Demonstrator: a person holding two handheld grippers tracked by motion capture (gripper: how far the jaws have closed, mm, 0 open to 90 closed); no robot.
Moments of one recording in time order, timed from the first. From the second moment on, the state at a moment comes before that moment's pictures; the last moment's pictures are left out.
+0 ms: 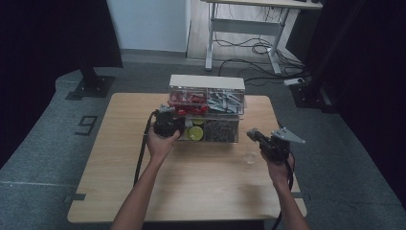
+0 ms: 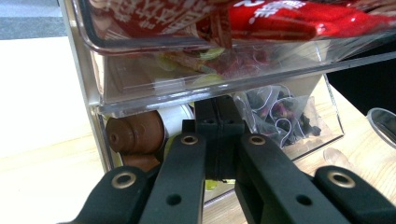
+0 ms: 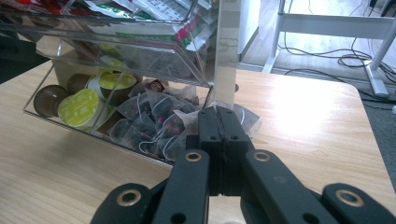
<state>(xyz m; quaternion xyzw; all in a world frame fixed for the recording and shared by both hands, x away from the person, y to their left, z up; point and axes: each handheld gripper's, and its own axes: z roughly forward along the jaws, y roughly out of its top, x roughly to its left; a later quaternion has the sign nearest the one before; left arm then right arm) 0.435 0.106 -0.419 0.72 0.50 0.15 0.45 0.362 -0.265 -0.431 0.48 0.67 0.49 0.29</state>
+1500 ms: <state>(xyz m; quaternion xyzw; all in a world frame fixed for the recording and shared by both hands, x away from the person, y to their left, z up) 0.436 0.102 -0.421 0.73 0.50 0.15 0.45 0.359 -0.281 -0.459 0.49 0.69 0.45 0.28</state>
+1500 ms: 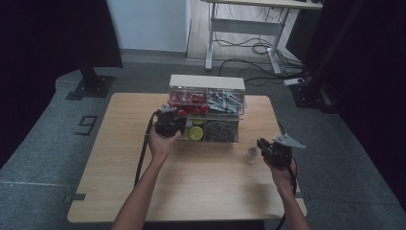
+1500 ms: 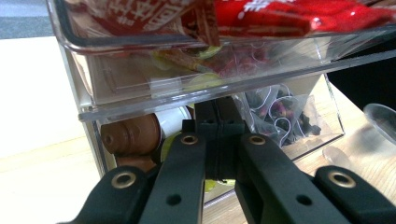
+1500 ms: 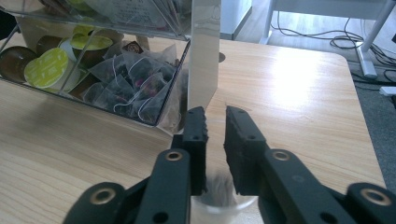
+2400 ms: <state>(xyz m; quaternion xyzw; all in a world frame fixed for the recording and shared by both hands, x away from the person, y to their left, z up) 0.435 0.102 -0.424 0.73 0.50 0.15 0.45 0.326 -0.286 -0.480 0.48 0.67 0.50 0.27</state>
